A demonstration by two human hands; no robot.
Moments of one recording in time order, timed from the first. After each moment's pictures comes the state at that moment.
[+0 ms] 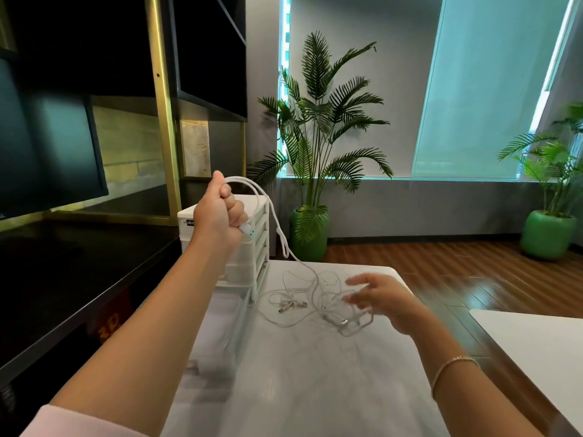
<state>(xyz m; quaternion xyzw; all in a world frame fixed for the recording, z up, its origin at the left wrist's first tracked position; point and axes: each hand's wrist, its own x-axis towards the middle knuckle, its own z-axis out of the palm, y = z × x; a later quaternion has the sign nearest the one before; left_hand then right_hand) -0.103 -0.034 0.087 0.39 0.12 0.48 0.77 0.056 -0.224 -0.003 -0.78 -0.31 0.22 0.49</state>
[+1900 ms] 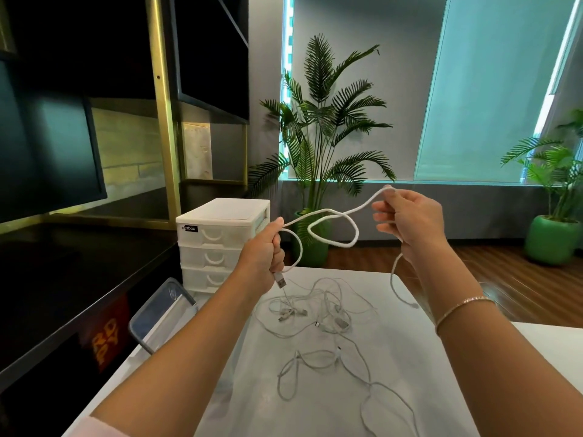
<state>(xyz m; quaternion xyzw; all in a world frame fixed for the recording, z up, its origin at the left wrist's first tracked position) -0.050 -0.044 0.035 0.51 0.20 0.35 0.76 0.070 -0.205 0.098 -0.62 -0.23 0.01 0.75</state>
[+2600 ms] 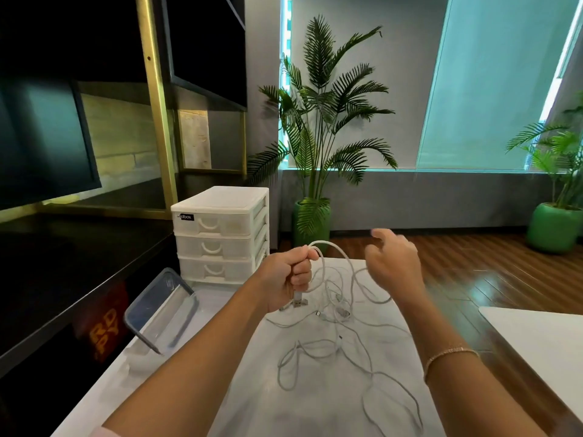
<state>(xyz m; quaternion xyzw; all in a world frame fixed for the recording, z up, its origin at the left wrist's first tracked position) -0.045 -0.056 -0.004 0.56 0.07 0.15 0.81 0.068 -0.196 0.018 -0.87 -0.27 -0.11 0.39</state>
